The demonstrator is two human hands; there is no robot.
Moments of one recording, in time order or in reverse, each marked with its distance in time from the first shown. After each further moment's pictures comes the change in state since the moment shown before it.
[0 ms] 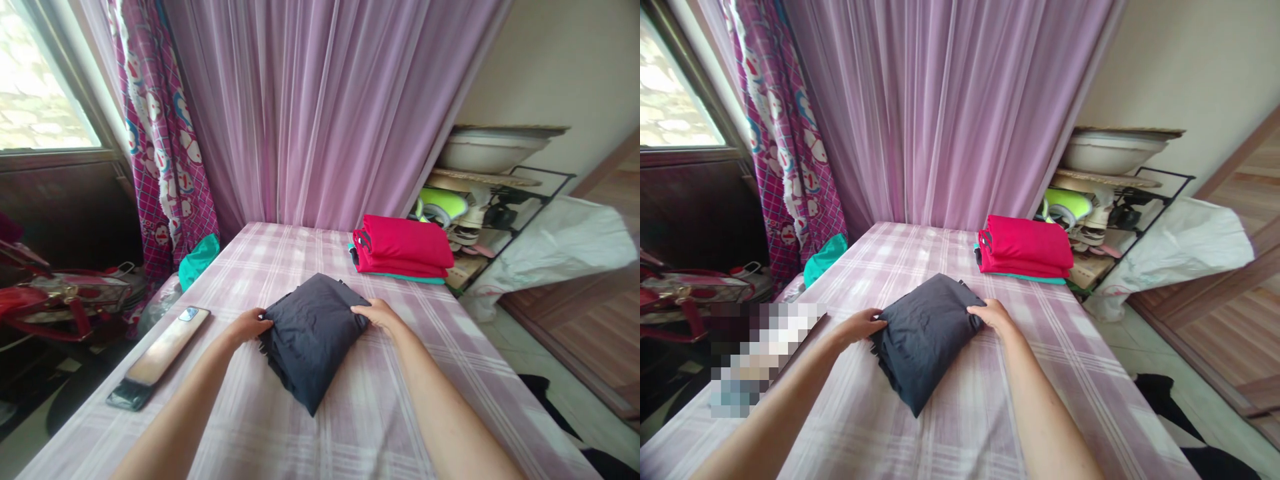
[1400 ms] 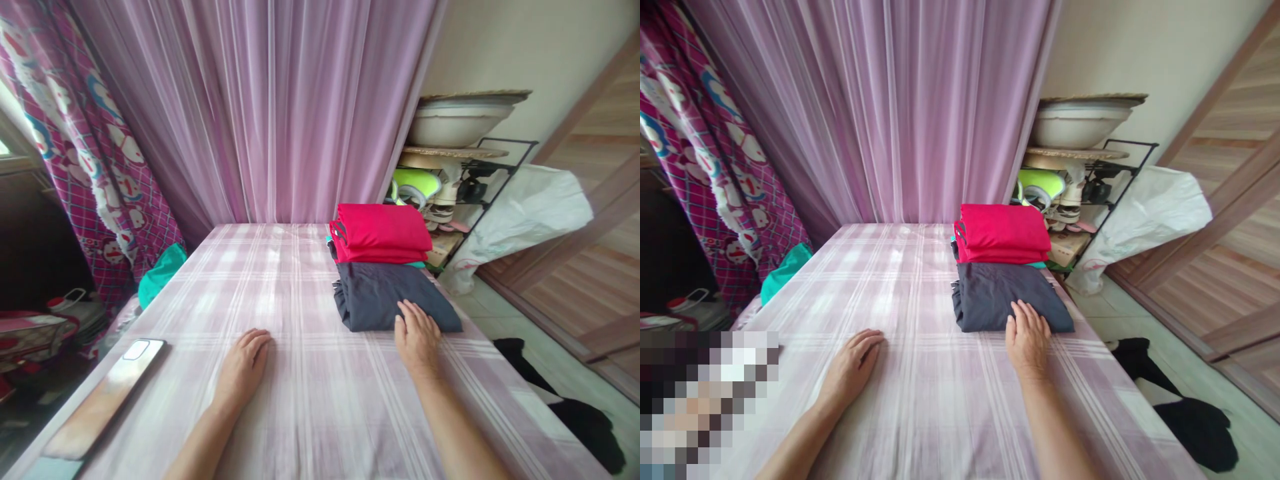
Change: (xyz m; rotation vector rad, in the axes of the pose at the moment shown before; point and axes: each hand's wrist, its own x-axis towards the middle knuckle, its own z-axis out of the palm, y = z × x) left_hand -0.008 -0.002 0.076 0.120 0.480 0.701; right_hand -0.033 0.123 -0.041 -0.602 0.956 -0.465
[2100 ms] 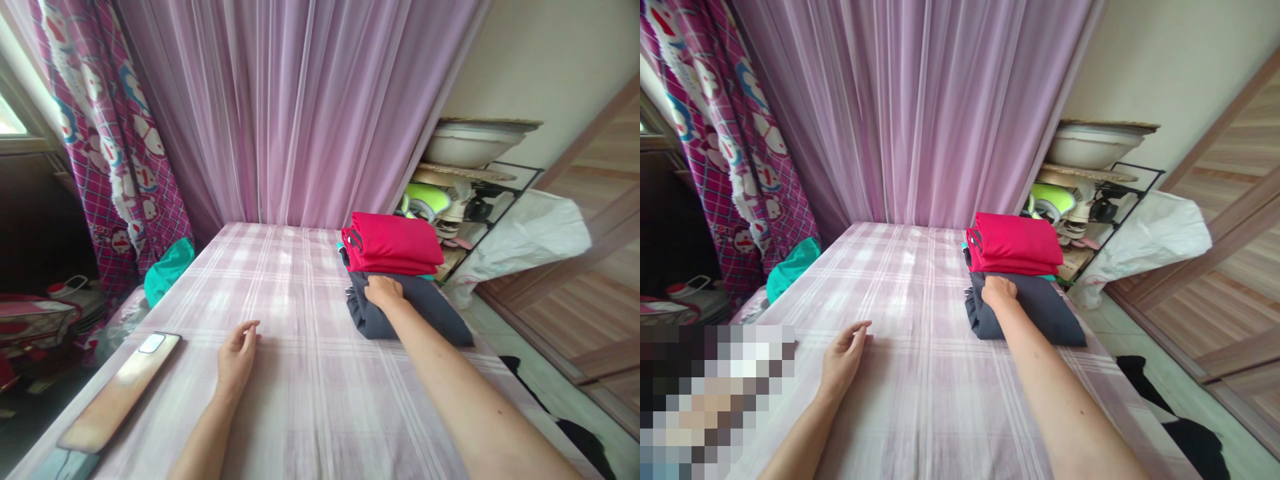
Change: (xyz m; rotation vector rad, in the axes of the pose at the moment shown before) left_hand 0.009 -0.022 -0.010 -0.553 0.324 -0.635; right_hand 0.150 -0.122 0.010 -0.293 -0.918 0.117
